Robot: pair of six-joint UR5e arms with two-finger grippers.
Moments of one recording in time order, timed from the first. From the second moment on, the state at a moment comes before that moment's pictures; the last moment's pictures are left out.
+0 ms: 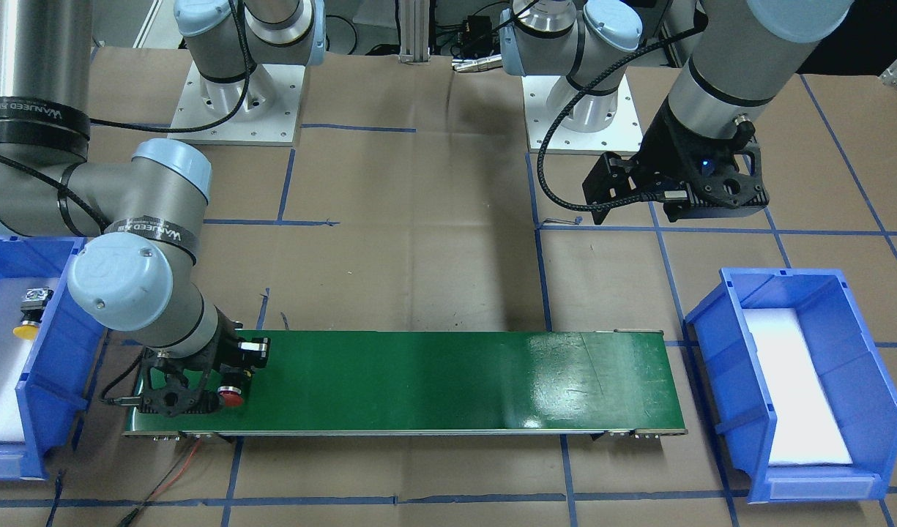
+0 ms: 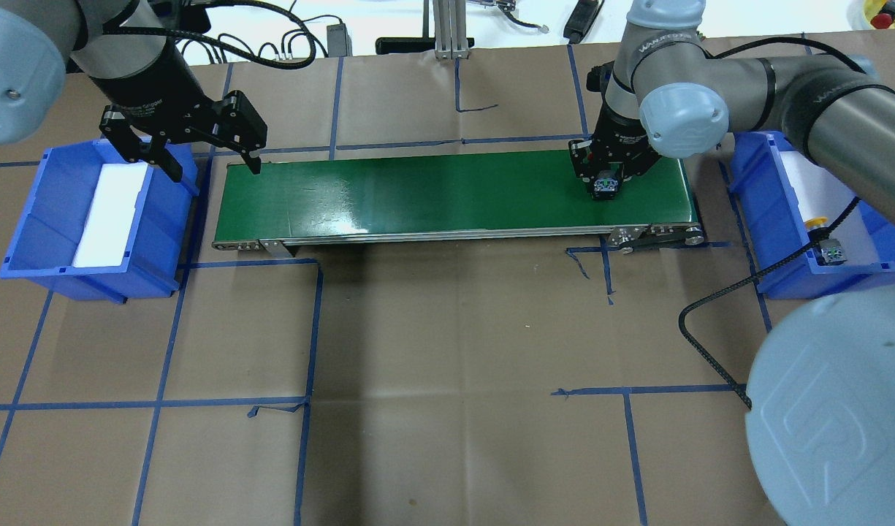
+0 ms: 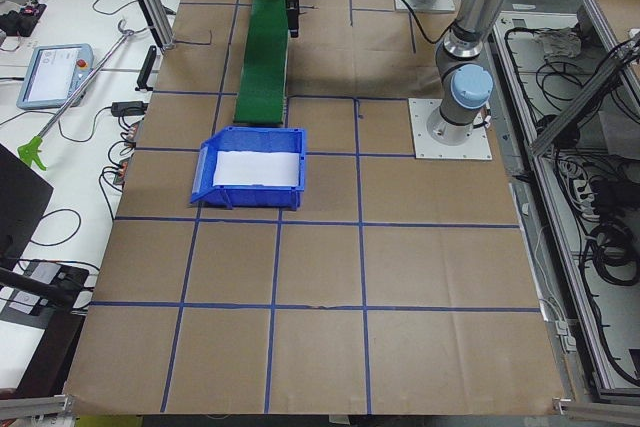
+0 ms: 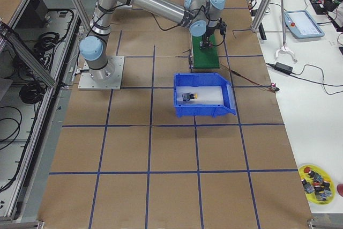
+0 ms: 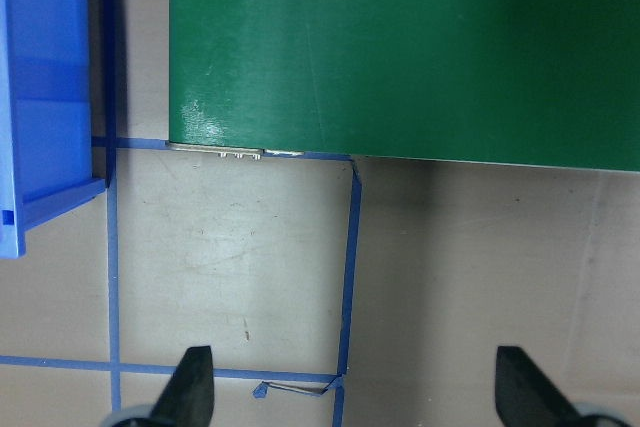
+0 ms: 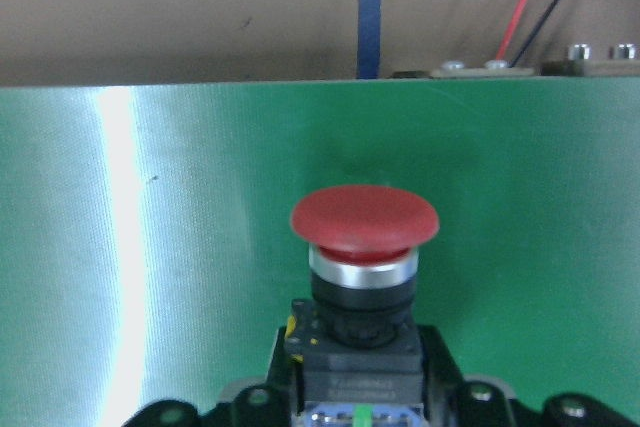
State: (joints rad) left arm -1.52 -1.64 -1.52 -1.58 1.56 -0.01; right arm 1.56 -1.12 1.56 -1.95 -1.56 0.00
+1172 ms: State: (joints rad) left arm -1.52 -1.64 -1.52 -1.58 1.56 -0.01; right arm 1.12 -1.28 1.51 -1.82 -1.56 -0.47
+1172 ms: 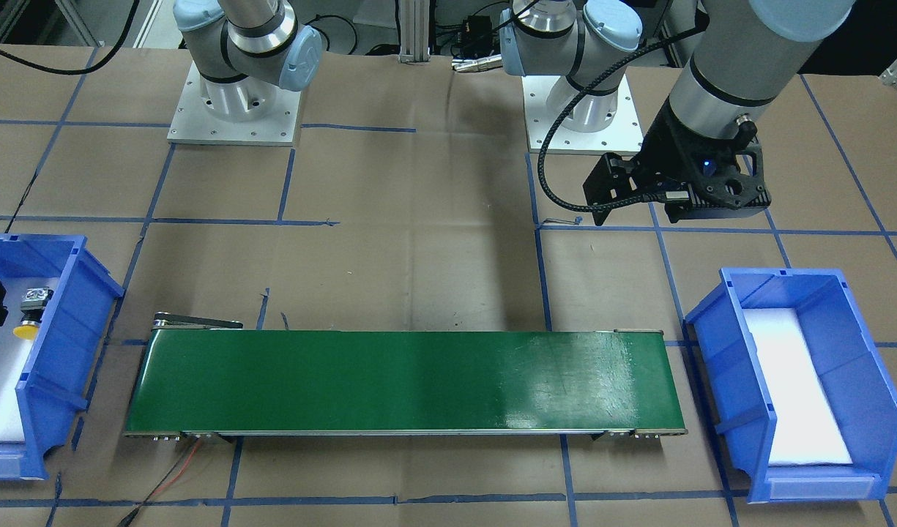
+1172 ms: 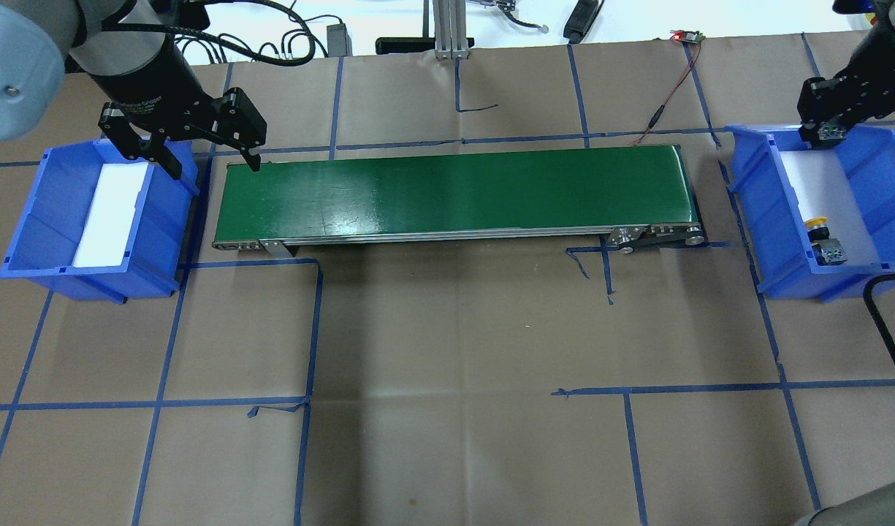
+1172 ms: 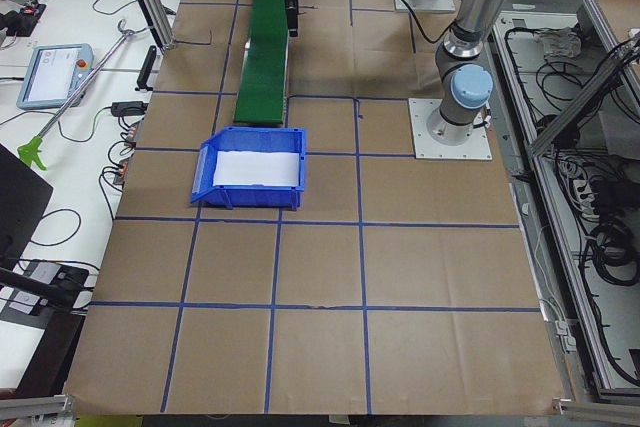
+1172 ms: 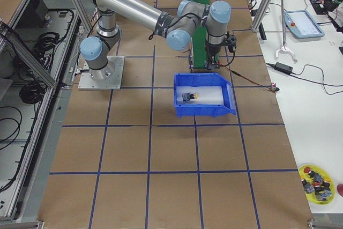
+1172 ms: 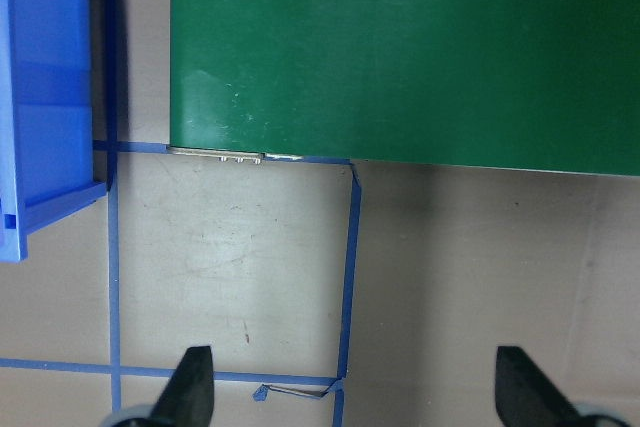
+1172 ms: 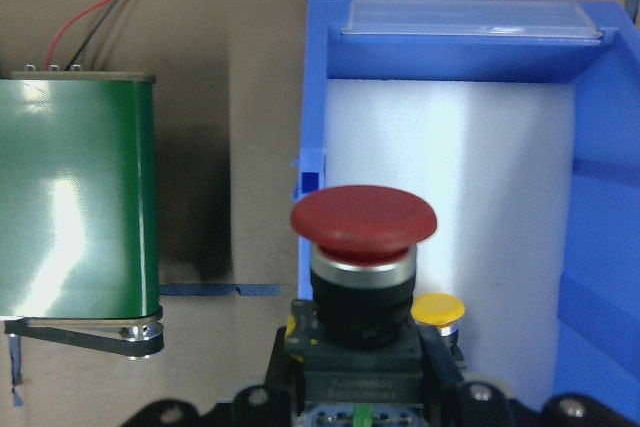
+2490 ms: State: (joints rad) left arm -1.52 -1.64 -1.52 -1.58 1.56 -0.01; right arm 1.02 -1.03 1.54 -1.97 -1.55 -0.56
